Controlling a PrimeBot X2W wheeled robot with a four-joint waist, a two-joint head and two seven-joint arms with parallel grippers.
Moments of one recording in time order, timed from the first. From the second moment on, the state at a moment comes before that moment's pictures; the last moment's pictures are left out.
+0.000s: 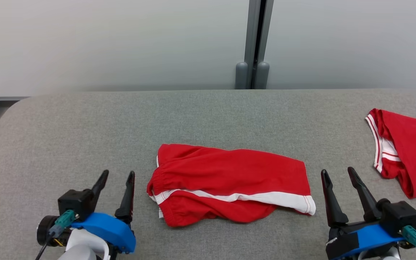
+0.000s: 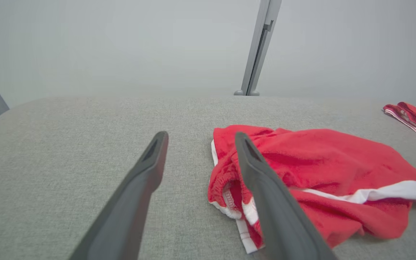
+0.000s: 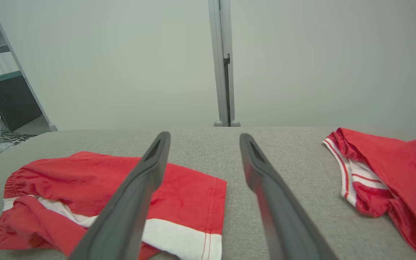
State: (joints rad) left arm -0.29 0.46 -0.75 0.35 -0.82 0.17 -0.25; right arm -0.05 -0.06 0.02 0.18 0.17 0.13 -0.23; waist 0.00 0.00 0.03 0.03
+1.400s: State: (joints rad) left arm -0.05 0.20 -0.14 0.32 -0.32 -0.07 -0.26; right arm 0.02 -0.05 -0.06 0.14 0.18 0.13 -0.15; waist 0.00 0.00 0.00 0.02
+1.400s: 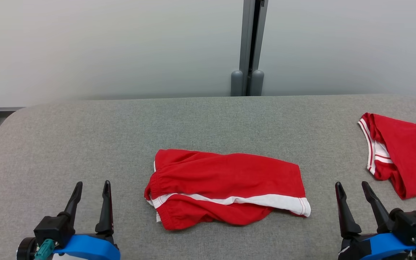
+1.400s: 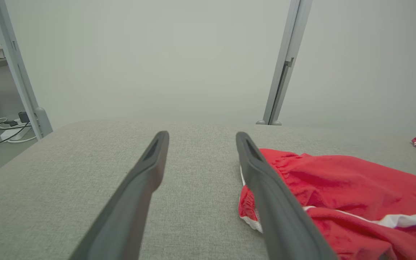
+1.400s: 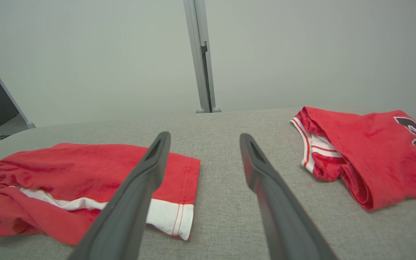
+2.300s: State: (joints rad) left arm -0.19 0.09 -0.29 0.68 -0.37 -0.12 -0.17; right arm 0.00 -0.05 0.01 0.18 0.21 0.13 -0.17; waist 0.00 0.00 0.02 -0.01
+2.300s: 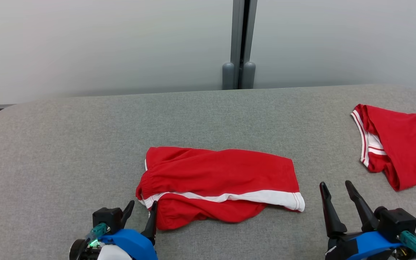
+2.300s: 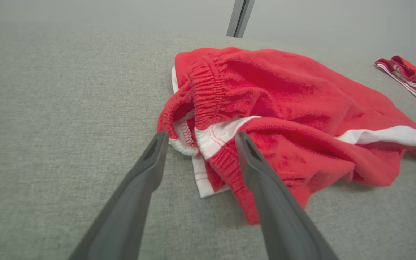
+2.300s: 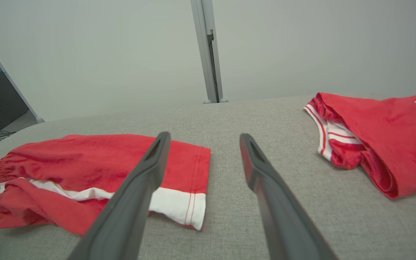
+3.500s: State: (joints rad) left arm -0.31 0.10 -0.39 0.77 -0.48 -0.13 -0.17; right arm -0.07 -0.05 0.05 0.30 0.30 0.13 0.02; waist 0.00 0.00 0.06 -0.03
